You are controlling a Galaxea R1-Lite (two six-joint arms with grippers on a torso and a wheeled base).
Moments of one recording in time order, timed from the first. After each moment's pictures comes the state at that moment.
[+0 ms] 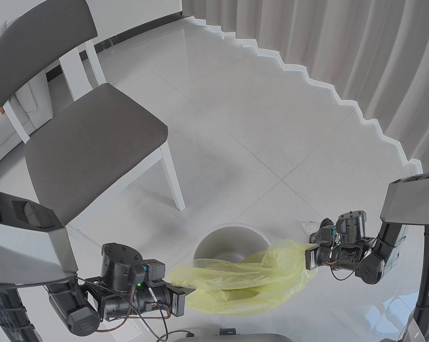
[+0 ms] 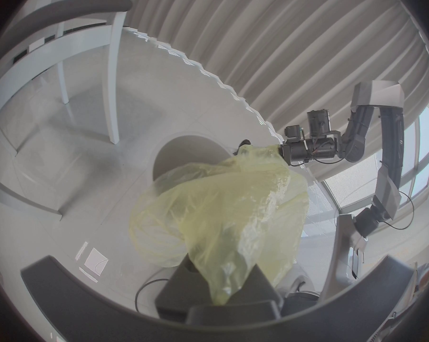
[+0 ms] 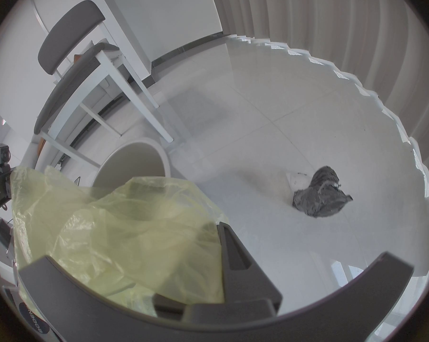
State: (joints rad) left arm -0.63 2.04 -0.24 -1.20 -0.23 -0.26; right arm 0.28 2.29 -0.49 -1.13 0.13 0.08
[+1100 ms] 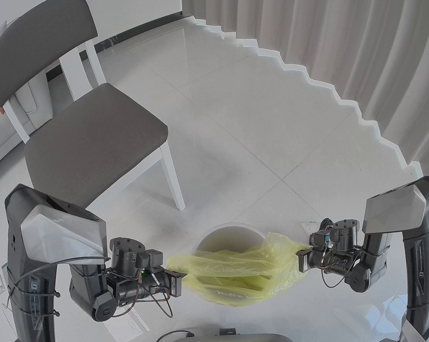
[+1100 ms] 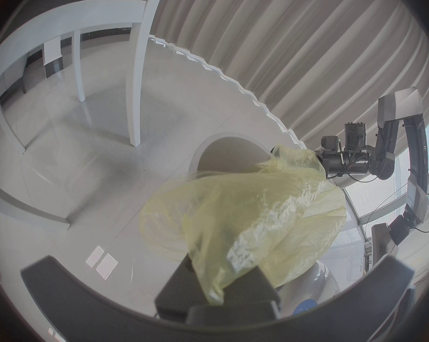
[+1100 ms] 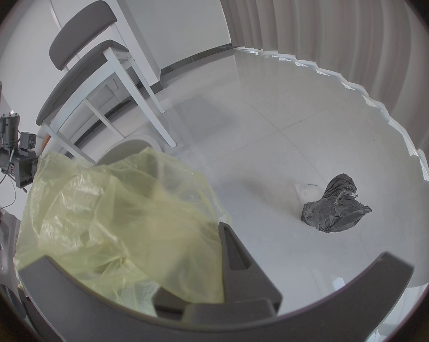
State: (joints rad) left arm -0.48 2.33 -0.38 -1.36 -0.24 -0.20; right arm 0.28 2.47 -0.52 -1.37 0.17 0.04
